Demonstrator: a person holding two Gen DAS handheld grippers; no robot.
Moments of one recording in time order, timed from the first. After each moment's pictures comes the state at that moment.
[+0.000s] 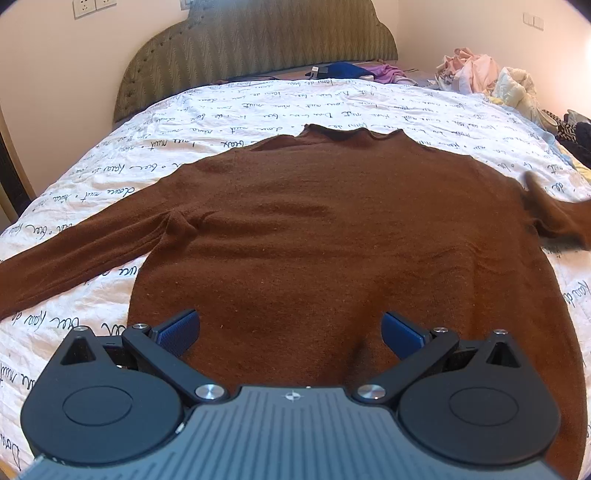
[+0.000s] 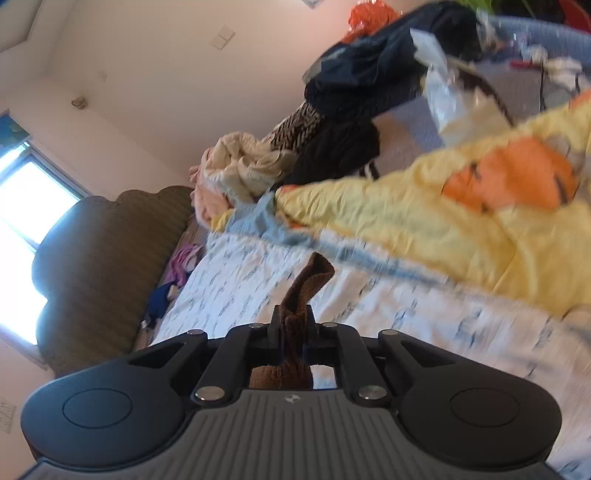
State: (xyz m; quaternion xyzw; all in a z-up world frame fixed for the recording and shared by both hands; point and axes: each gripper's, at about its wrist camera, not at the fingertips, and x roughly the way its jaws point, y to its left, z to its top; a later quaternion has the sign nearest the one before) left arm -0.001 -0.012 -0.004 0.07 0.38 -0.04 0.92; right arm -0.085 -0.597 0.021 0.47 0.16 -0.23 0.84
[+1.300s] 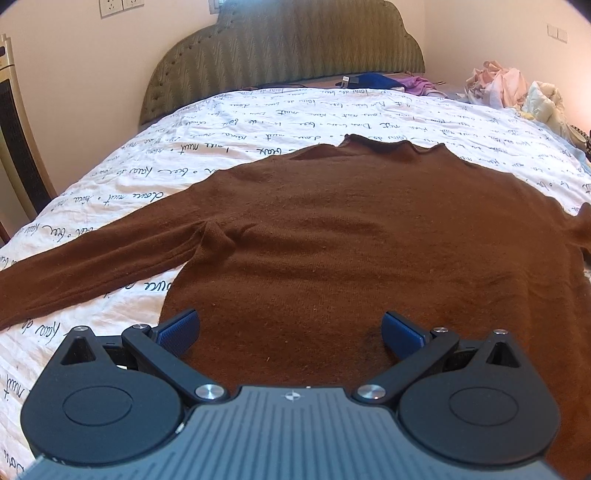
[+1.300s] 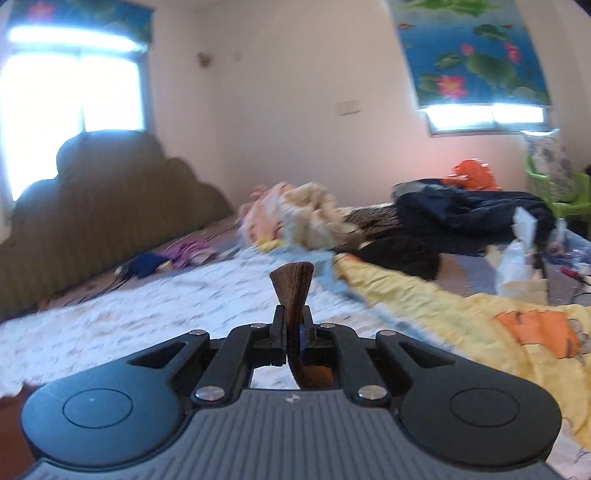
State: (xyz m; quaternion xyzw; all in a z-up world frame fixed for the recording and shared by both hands) left arm 0.021 0.011 -0.013 0.06 0.36 0.01 0.93; right arm -0.033 -0.416 0.048 0.15 0.14 -0.22 0.95
